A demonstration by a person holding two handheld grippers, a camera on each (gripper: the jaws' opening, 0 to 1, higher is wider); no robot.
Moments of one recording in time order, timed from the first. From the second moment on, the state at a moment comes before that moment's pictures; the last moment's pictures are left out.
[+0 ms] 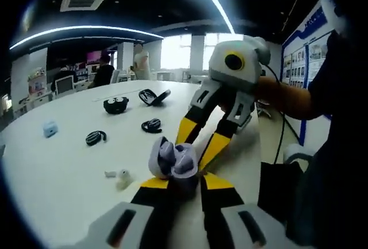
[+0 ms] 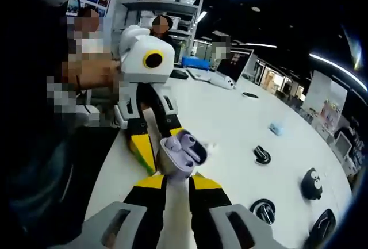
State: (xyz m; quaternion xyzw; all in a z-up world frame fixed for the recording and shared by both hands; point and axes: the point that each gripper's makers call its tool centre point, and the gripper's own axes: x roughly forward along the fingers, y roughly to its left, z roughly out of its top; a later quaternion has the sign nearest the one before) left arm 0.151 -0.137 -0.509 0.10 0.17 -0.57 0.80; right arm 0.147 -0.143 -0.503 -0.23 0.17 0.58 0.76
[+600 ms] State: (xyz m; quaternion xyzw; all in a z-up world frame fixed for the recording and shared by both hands) left arm 0.153 -0.145 -0.508 0.14 0.14 -0.55 0.81; right arm 0.141 -0.144 -0.512 -0.27 0.15 0.57 0.76
